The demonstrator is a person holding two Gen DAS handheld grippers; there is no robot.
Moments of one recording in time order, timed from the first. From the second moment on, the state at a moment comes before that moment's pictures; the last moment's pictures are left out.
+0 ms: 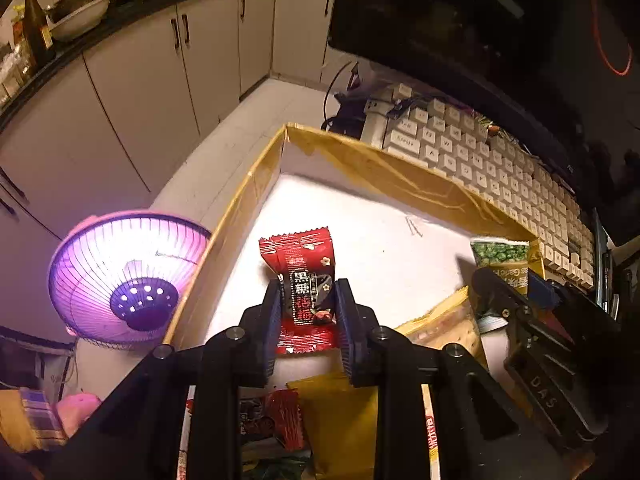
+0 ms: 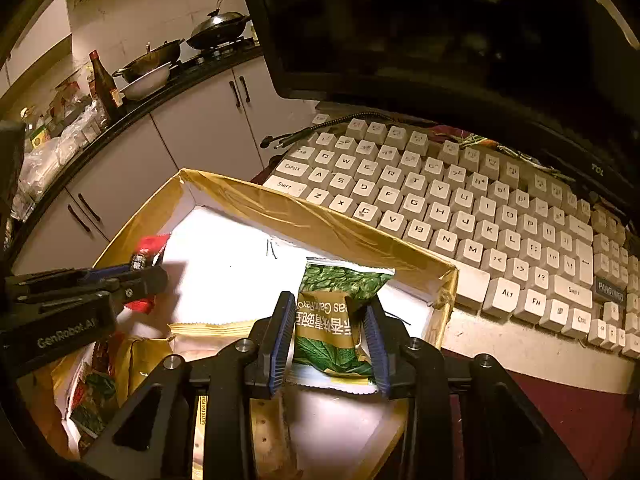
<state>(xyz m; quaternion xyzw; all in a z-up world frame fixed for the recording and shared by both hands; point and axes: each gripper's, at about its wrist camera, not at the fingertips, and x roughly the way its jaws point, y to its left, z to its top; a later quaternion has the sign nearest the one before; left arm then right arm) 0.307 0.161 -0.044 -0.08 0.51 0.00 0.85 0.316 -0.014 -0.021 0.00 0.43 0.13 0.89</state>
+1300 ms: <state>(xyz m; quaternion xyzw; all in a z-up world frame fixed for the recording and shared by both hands) 0.067 0.105 -0.013 0.00 0.38 0.12 0.92 0.118 -0.064 -0.001 0.11 0.38 0.20 0.89</state>
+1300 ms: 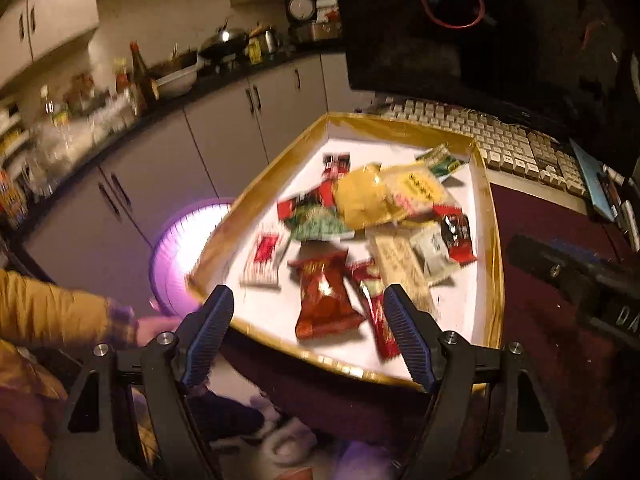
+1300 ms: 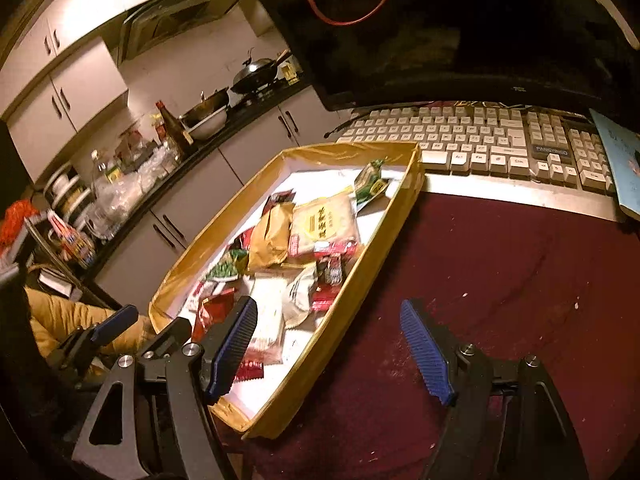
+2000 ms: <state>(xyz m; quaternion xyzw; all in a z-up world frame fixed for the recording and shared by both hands) 0.064 0.115 -0.025 0.00 0.41 0.13 0.90 0.110 -0.040 -0.005 0.06 0.38 0.20 0.90</state>
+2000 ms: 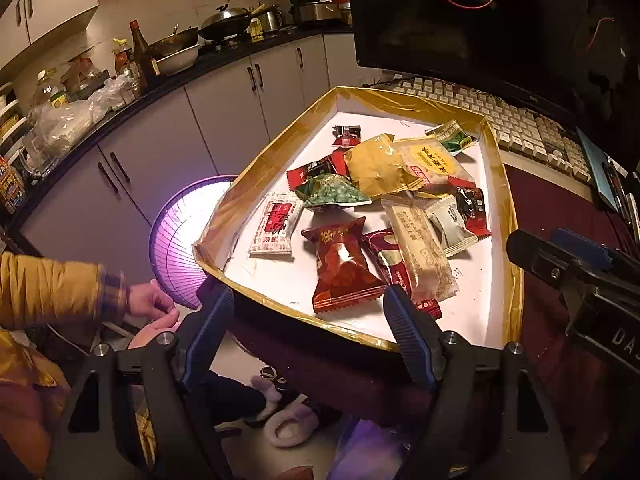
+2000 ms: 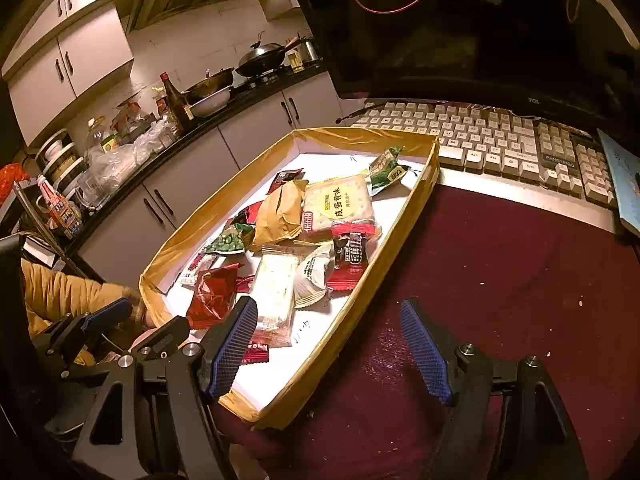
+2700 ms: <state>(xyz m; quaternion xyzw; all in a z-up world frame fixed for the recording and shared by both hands) 0.066 0.110 -0.028 0.02 0.42 0.12 0.90 0.106 -0.037 0.000 0.04 0.37 0.19 0.91</state>
